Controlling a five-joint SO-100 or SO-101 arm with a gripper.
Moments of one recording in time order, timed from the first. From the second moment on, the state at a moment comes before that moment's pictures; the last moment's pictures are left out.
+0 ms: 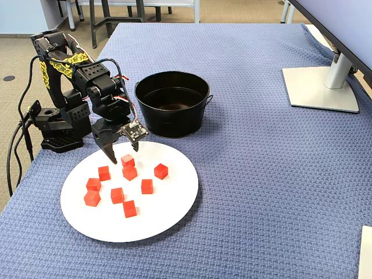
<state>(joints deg) 35.5 102.3 126.7 57.0 -86.5</state>
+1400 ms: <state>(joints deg) -7.6 122.6 105.6 75.0 -19.6</state>
